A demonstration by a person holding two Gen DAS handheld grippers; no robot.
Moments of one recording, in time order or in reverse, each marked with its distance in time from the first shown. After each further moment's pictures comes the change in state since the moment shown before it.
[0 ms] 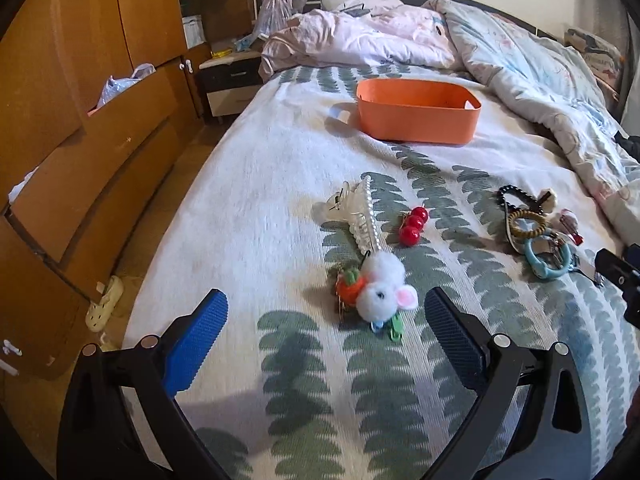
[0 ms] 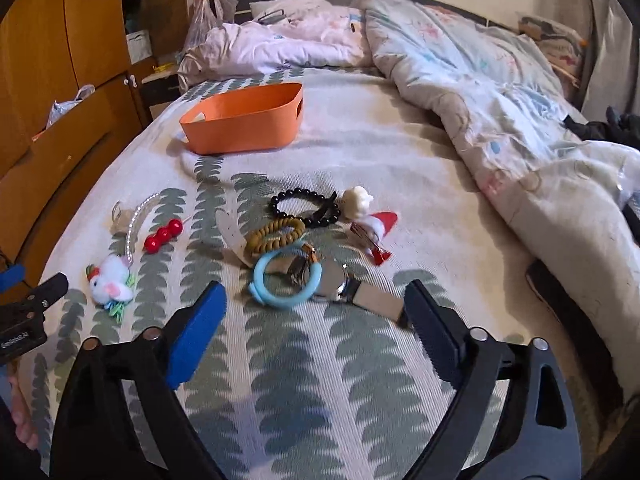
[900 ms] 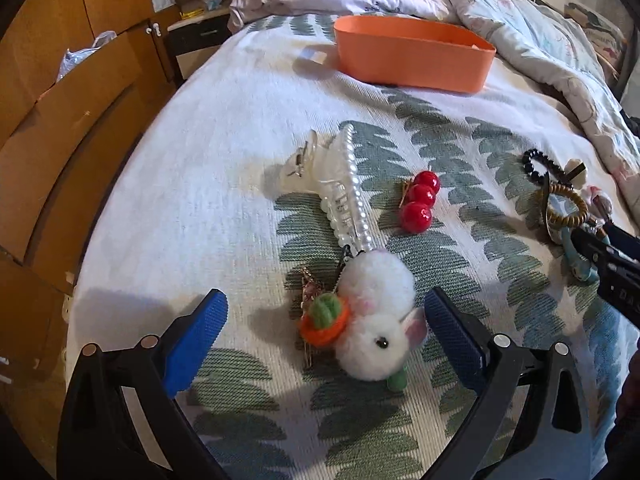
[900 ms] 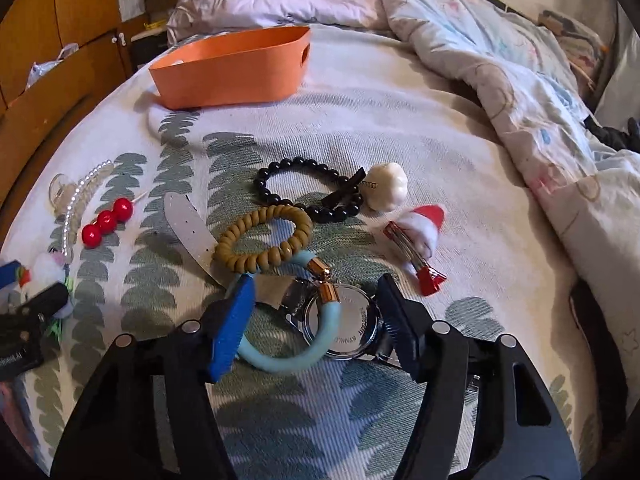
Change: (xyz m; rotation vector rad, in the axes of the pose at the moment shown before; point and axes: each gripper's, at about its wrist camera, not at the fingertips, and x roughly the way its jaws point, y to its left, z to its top) left arm 0.076 -0.013 0.004 0.035 0.159 -0.066; right arm 0.091 0.015 0.011 -0.056 0.118 -0.065
